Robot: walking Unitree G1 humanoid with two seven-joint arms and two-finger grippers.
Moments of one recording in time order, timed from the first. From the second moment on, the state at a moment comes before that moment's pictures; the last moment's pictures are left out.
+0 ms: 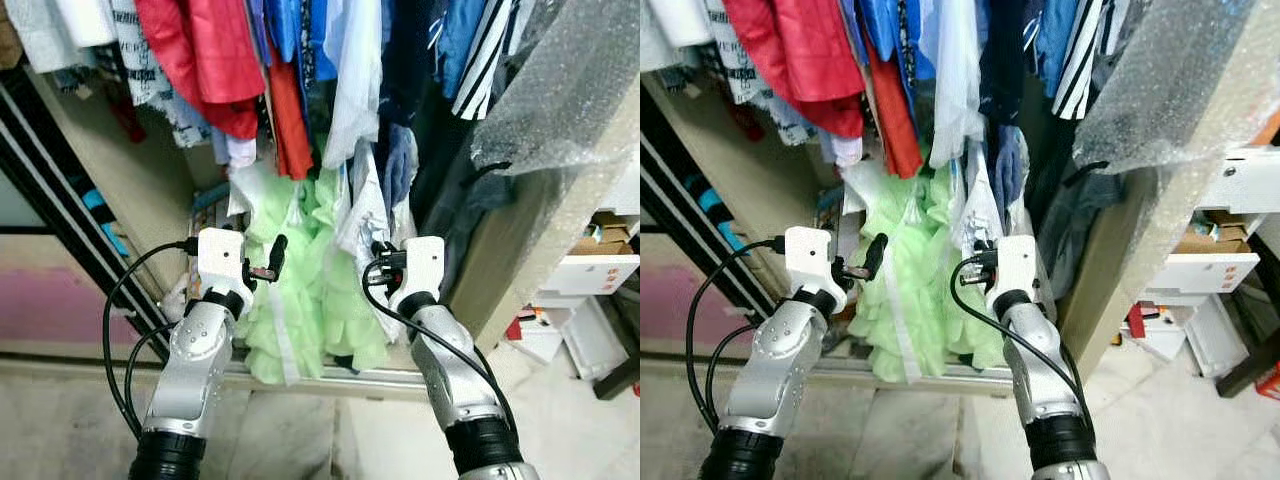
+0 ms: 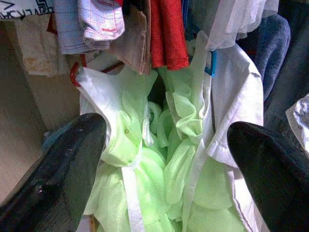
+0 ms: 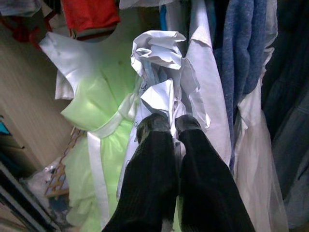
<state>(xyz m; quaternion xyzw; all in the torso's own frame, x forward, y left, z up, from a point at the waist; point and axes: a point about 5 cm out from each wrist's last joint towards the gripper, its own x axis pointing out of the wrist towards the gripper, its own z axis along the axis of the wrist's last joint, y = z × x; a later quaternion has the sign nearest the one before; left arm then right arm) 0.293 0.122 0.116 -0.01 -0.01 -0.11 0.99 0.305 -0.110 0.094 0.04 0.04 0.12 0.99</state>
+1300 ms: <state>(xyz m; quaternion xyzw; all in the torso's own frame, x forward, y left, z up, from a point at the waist) 0.292 0.132 0.115 -0.01 -0.01 -0.11 0.99 0.306 -0.100 0.096 0.04 0.03 0.14 0.99</state>
